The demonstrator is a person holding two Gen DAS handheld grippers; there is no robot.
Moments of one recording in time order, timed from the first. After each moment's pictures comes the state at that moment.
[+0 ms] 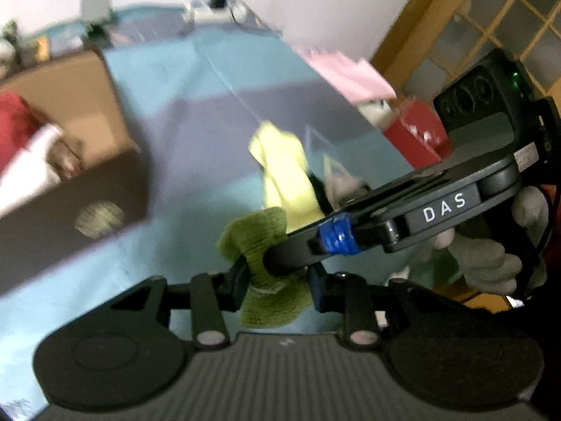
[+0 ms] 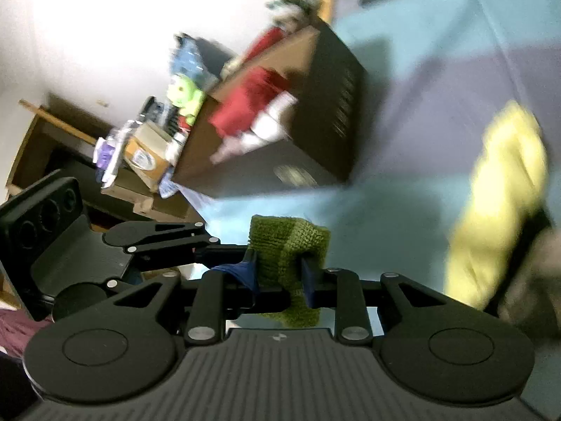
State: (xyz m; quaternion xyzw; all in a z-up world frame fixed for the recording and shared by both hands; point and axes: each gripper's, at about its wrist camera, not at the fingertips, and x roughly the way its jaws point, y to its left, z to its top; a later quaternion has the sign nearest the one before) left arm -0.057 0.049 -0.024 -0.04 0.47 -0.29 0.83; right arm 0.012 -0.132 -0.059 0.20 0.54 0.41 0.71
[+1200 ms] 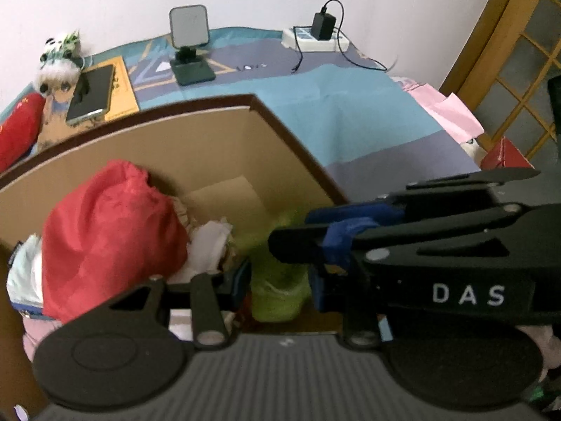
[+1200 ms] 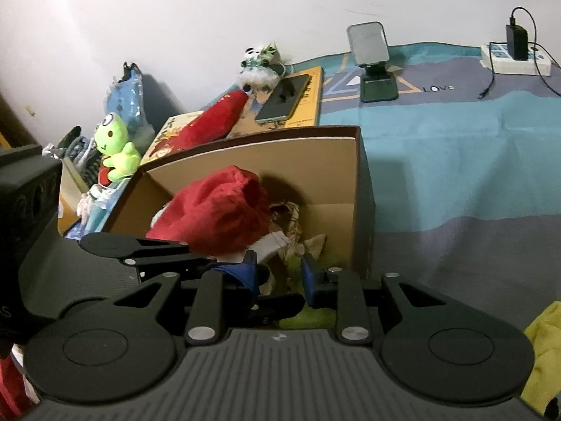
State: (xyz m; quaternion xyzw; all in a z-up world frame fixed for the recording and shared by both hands) left arm 0.081 0.149 -0.046 -0.01 0.47 -0.20 0.86; right arm 0.096 0.008 -0.061 0.09 0.46 0.29 0.84
